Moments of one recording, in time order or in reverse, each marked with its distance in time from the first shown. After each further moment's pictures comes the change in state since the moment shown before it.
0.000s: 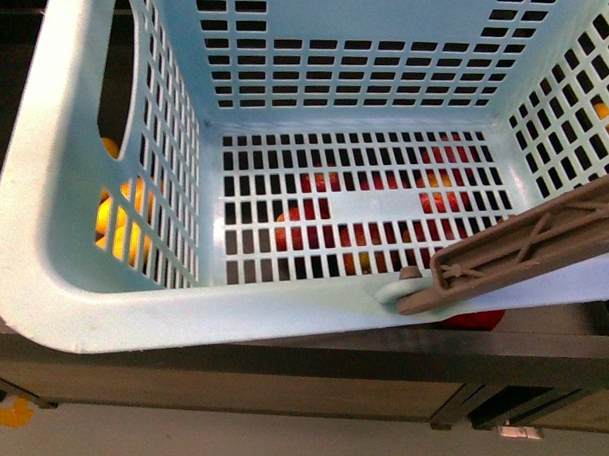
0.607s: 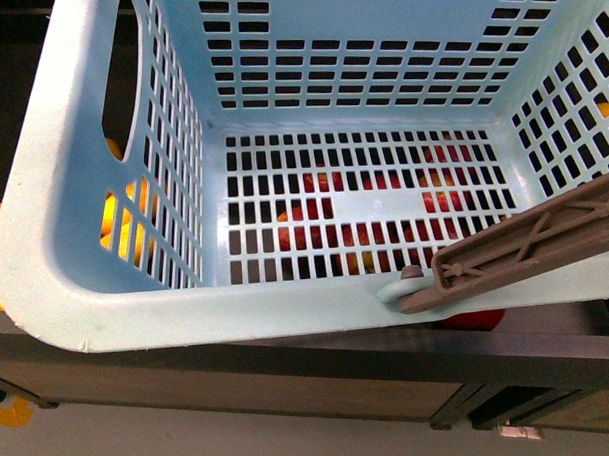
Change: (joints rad) left arm 0.000 0.000 0.000 0.000 0.002 0.000; right arm -0.026 0.585 0.550 -0.242 0.003 -0.152
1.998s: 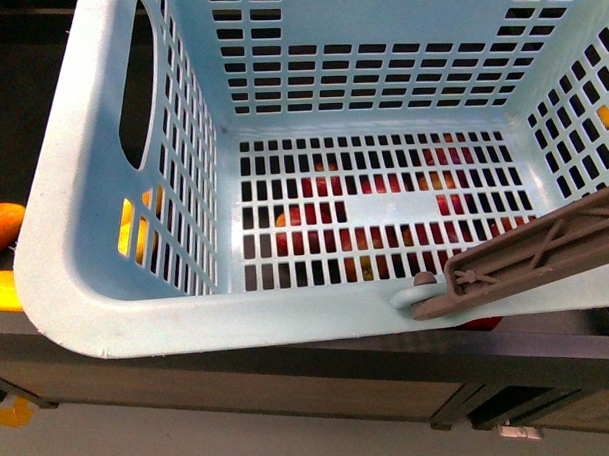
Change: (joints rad) left arm 0.000 0.000 0.000 0.000 0.006 -0.001; right arm -0.004 0.287 0.361 -0.215 -0.027 0.257
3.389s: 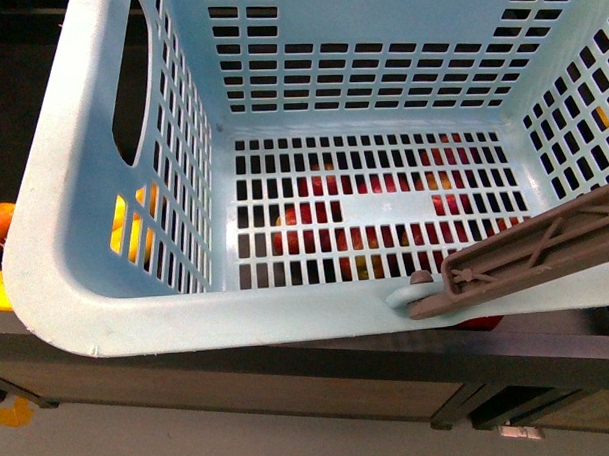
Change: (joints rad) left arm 0.000 0.000 0.000 0.000 0.000 0.000; right arm -0.029 -0.174 -0.150 0.105 -0.087 0.009
